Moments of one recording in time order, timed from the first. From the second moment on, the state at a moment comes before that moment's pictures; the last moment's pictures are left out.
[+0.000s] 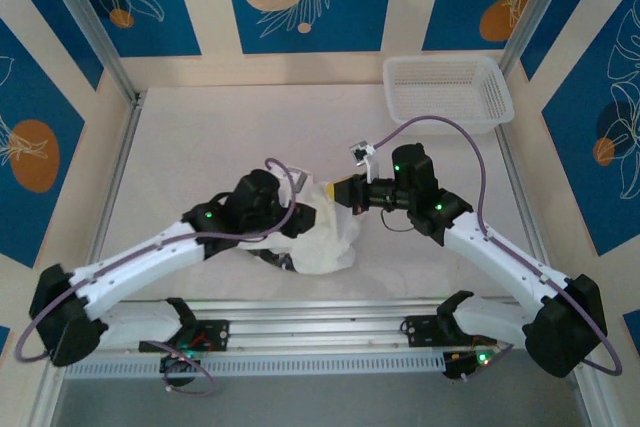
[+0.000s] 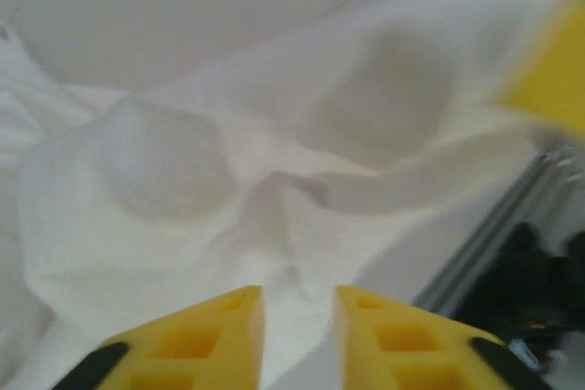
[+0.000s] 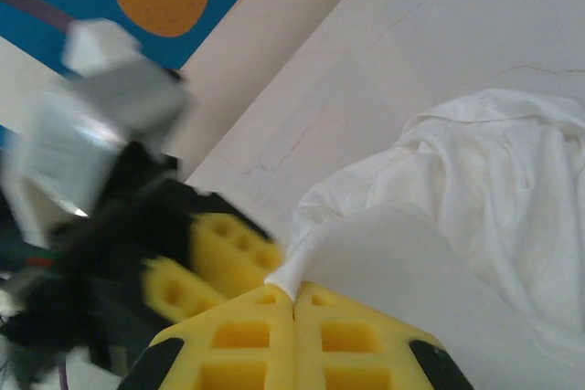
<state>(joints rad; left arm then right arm) -0.86 1.19 0.90 -0.36 0.13 -0.54 0.58 1.10 0.82 -0.12 -0.61 0.45</state>
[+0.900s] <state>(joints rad) -0.77 1.28 0.89 -0.09 0.19 -0.60 0.55 1.09 0.82 -0.12 -0.64 0.50</state>
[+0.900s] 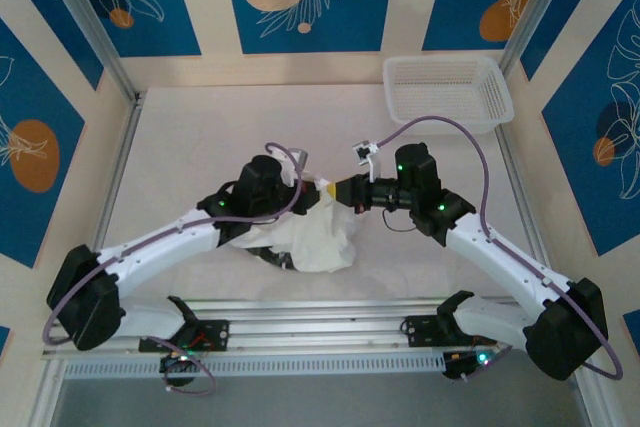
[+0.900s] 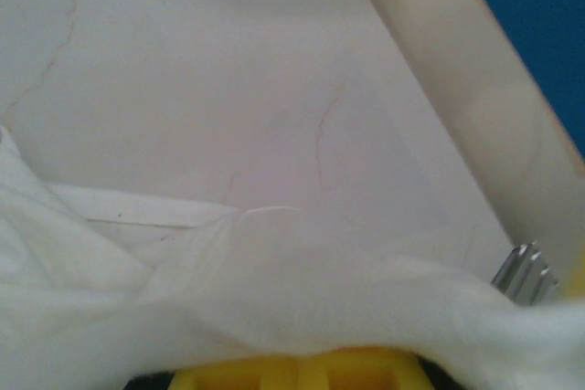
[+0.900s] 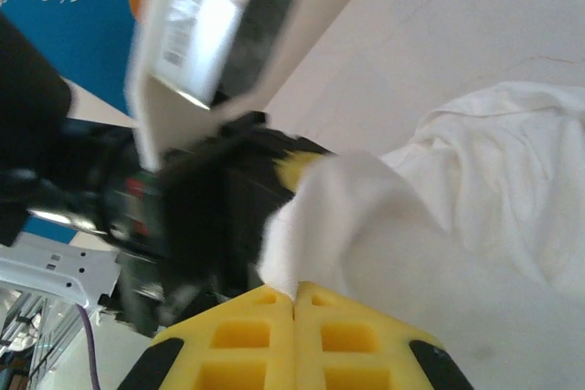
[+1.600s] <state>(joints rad) -0.76 1.18 0.90 -0.24 0.37 -0.54 0.54 0.92 0.68 -0.25 -0.42 0.58</state>
